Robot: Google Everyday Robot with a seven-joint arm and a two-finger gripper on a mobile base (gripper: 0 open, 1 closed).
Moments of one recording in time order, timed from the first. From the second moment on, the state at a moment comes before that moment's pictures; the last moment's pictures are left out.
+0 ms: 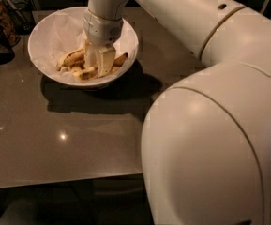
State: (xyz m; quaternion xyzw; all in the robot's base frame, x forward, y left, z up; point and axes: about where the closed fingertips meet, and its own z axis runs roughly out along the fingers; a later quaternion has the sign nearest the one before) arm 0.617 0.097 0.887 -0.91 0.39 0.07 0.13
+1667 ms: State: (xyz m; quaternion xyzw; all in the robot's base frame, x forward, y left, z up) arm 0.590 0.124 0.958 -0.89 0.43 0.02 0.14
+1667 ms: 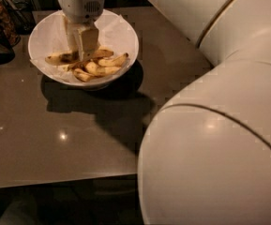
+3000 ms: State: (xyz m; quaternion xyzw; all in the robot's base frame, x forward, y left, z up) arm 0.525 0.105 0.990 -0.88 0.44 0.05 0.19
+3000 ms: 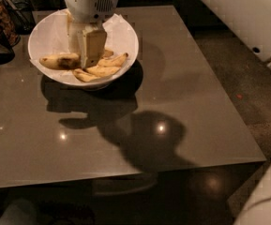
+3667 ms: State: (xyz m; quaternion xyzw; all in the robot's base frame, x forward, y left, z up) arm 0.473 0.096 1.001 -0.86 0.47 0.06 0.19
